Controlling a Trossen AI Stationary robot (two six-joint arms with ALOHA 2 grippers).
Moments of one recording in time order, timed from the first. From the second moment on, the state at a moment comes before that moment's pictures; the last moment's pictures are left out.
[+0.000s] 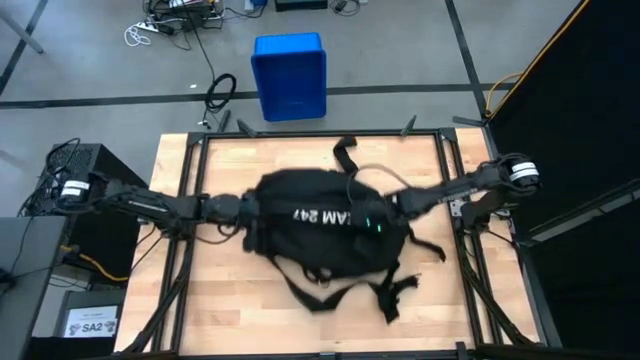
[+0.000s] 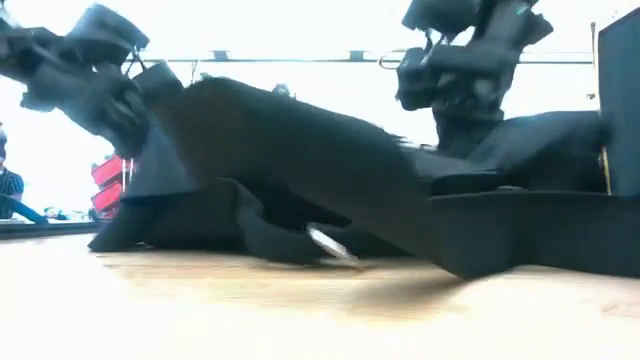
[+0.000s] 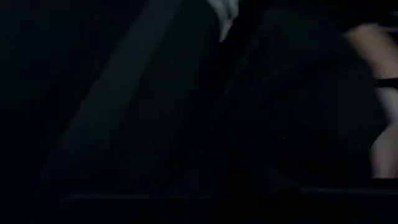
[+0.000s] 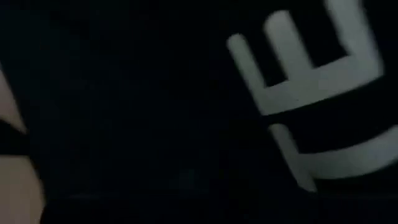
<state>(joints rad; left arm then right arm) 0.01 1.00 0.20 0.31 -0.04 -0.19 0.08 1.55 0.93 -0.47 0.00 0.55</state>
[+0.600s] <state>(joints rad) 0.62 1.37 0.54 0.41 0.50 -0.06 -0.67 1.51 0.91 -0.25 -0.58 0.12</state>
